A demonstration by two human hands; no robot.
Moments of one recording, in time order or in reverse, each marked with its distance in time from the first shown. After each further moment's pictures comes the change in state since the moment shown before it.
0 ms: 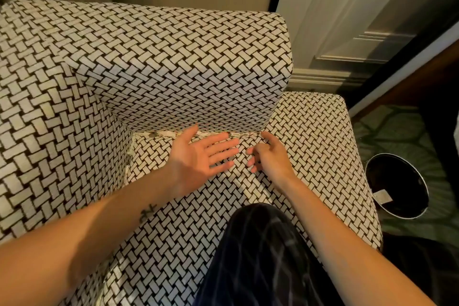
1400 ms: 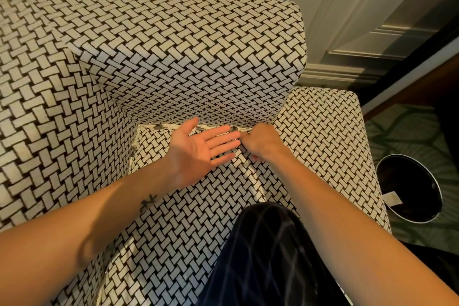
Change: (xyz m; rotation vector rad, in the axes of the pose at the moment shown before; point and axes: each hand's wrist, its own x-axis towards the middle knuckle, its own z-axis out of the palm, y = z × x) left_hand 0.007 0.005 -0.011 -0.071 0.034 0.022; right_hand 0.045 -0.031 0.035 -0.985 -0.019 0.050
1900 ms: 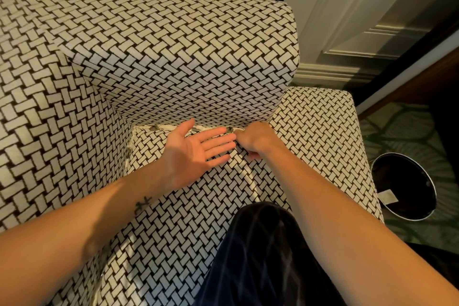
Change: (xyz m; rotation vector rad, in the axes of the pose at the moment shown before) left_hand 0.003 -0.002 0.001 0.014 0.017 0.015; right_hand 0.004 -0.005 -0.005 -0.033 -0.058 0.043
